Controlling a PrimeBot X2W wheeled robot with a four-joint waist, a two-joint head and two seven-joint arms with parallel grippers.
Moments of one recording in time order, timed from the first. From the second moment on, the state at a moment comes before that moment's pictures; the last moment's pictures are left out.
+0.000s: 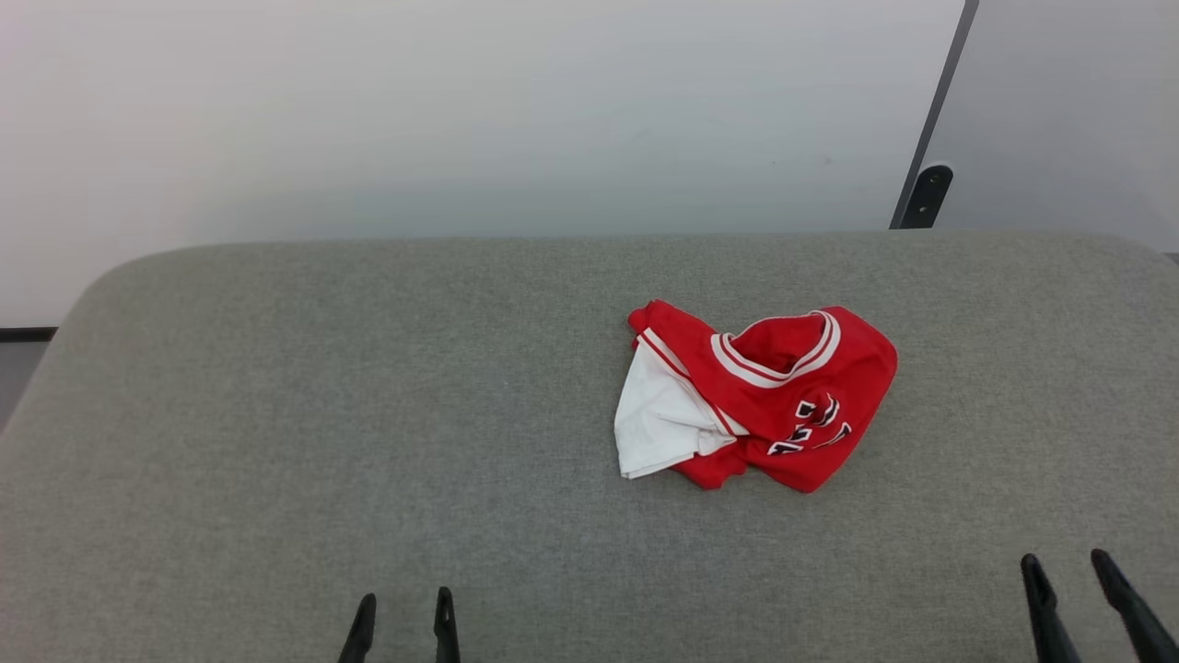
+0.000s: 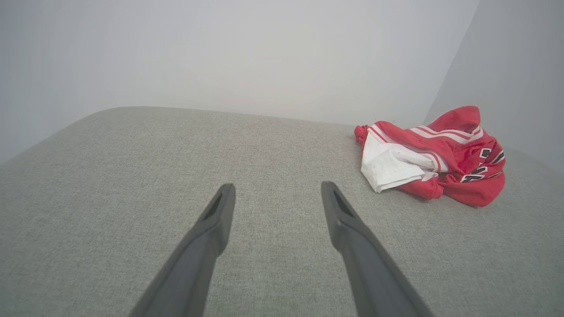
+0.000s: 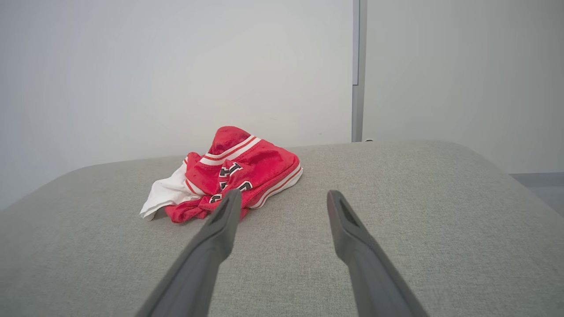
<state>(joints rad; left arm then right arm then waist) 0.24 0.06 -0.19 -0.01 -0.18 0.16 -0.26 0.24 -0.32 0.03 -0.04 0.46 0.13 -0.26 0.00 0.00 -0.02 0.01</state>
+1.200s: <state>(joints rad) 0.14 0.07 -0.19 0.01 -0.18 0.10 -0.26 0.21 -0.29 0.06 -0.04 0.46 0.13 -0.26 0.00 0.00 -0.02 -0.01</state>
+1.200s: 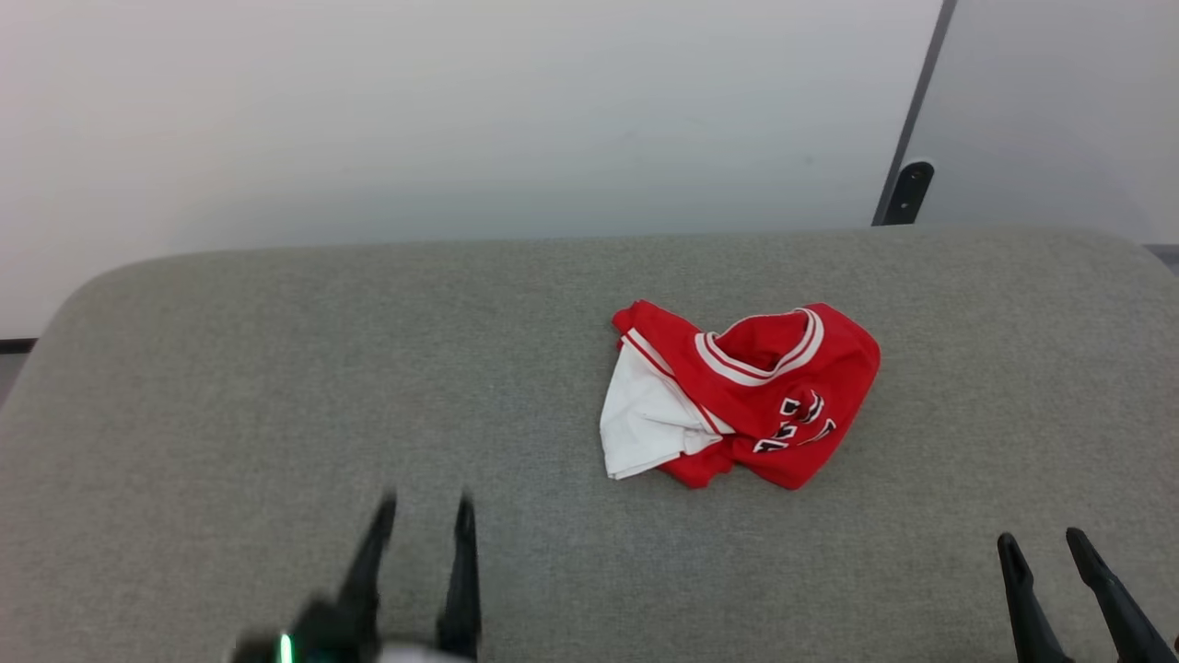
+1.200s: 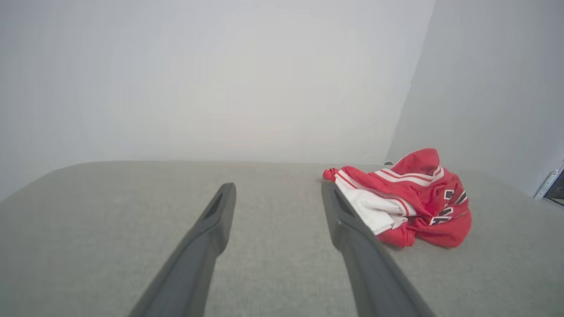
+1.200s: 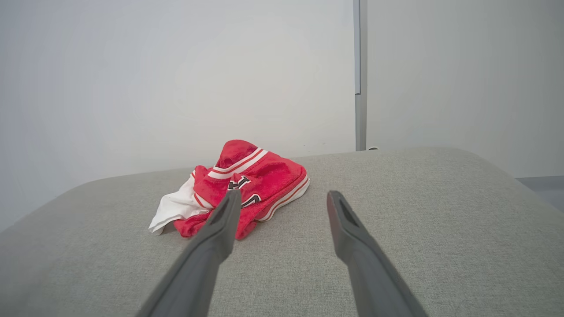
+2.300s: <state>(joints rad) -0.72 0.08 -0.27 0.64 -0.41 -0.06 0.77 0.06 -0.34 0.08 -0.07 0.58 0.13 -0.26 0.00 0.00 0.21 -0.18</state>
